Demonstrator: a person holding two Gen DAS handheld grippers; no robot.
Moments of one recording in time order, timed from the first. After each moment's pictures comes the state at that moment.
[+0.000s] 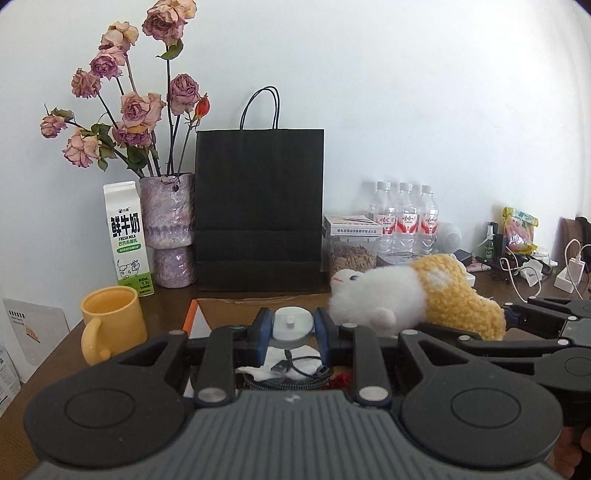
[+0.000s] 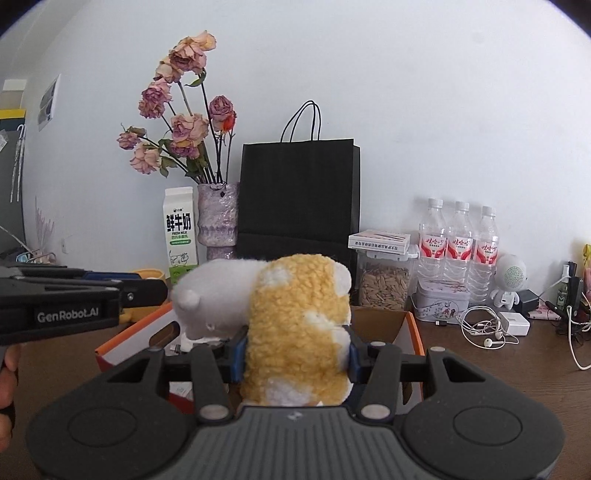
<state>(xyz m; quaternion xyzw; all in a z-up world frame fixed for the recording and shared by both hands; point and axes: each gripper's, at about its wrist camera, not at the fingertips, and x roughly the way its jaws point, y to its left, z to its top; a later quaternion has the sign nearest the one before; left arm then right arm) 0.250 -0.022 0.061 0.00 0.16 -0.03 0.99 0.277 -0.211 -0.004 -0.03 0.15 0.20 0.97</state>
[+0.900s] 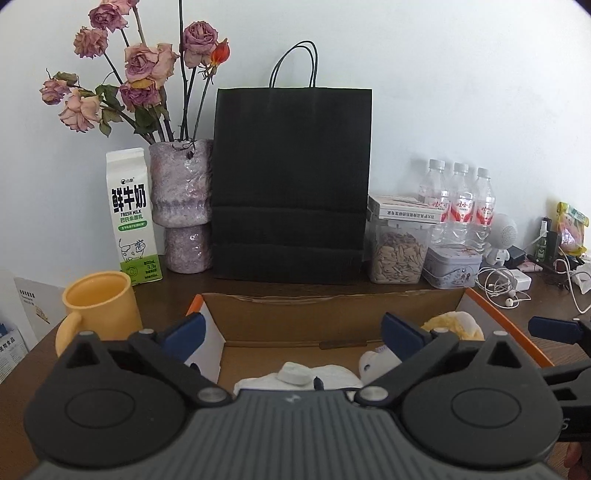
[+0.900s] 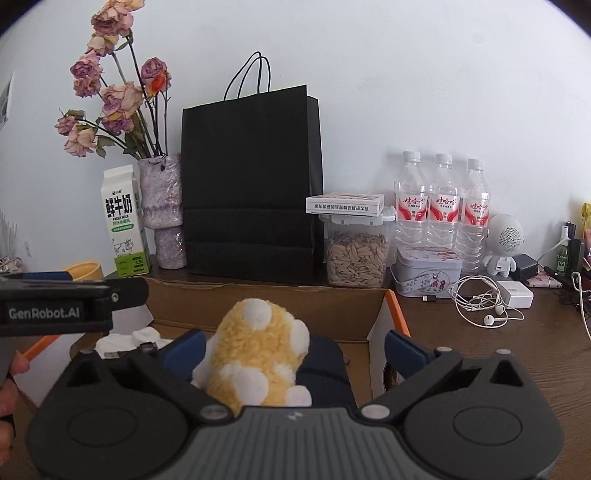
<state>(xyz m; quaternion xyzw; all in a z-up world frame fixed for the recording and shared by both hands) 0.338 -0.016 0.029 -0.01 0.19 0.03 0.98 0.365 -0.218 -0.040 -0.01 0.20 0.15 0.97</state>
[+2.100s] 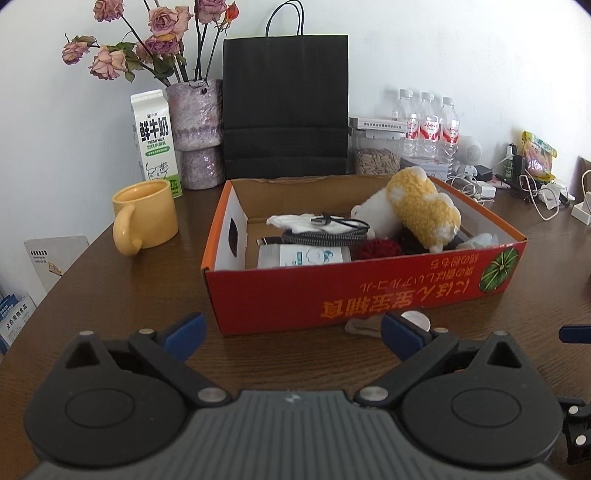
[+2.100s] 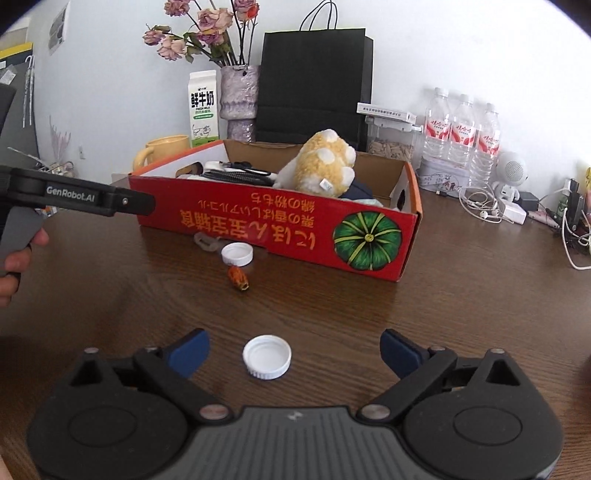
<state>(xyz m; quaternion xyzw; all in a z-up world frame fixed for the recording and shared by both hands) 0.203 0.003 -0.004 0.01 0.28 0.00 0.96 0.187 -0.260 -0.081 -0.08 0.31 0.22 0.92</state>
